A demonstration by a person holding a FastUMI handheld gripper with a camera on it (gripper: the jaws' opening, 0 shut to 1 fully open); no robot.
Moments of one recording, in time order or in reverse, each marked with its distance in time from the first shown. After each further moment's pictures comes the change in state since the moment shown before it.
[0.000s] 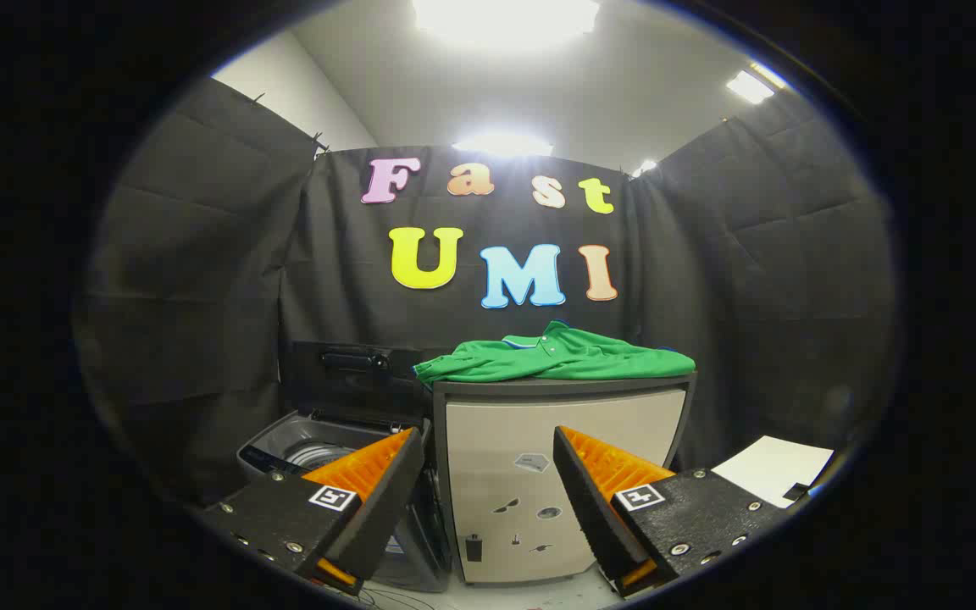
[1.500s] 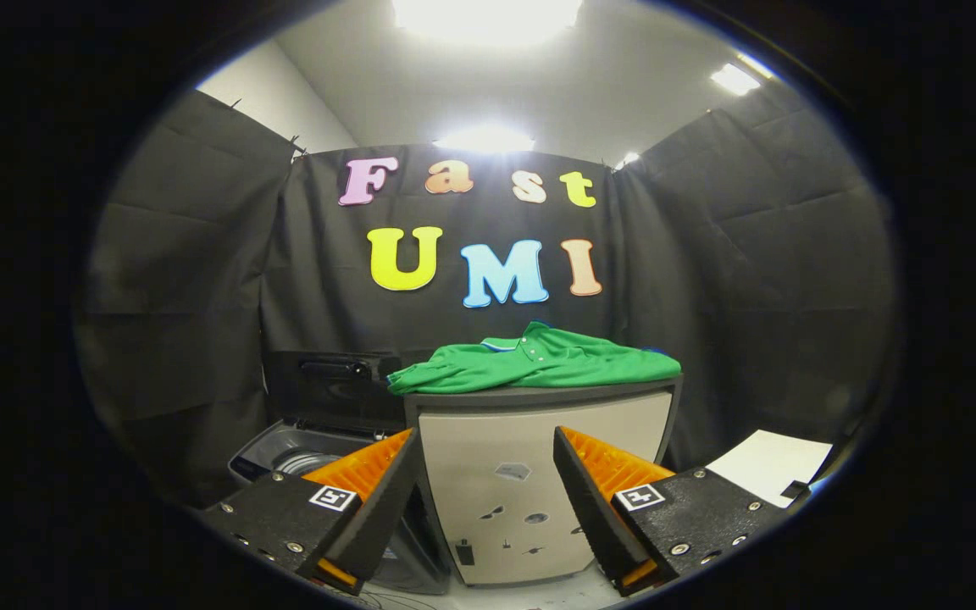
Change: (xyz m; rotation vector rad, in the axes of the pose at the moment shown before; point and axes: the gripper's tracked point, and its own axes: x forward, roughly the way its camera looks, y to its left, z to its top) arm 0.025 -0.039 0.027 0.028 0.007 -0.050
